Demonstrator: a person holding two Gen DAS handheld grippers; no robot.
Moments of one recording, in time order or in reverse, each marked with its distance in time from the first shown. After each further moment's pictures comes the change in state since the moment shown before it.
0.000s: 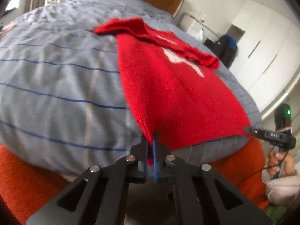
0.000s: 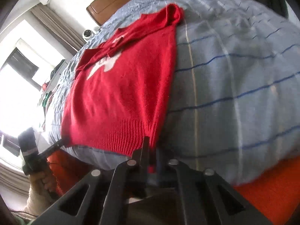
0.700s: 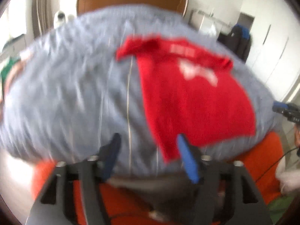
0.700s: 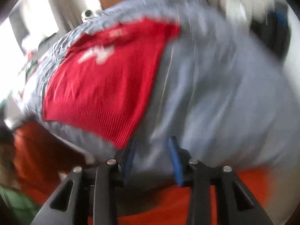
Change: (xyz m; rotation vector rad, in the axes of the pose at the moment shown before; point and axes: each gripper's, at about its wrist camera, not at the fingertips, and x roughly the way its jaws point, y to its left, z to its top) left arm -0.047 -0.026 0.052 0.143 -0.057 0.199; right arm -0.048 0.032 0.030 -0.387 -0.048 -0.294
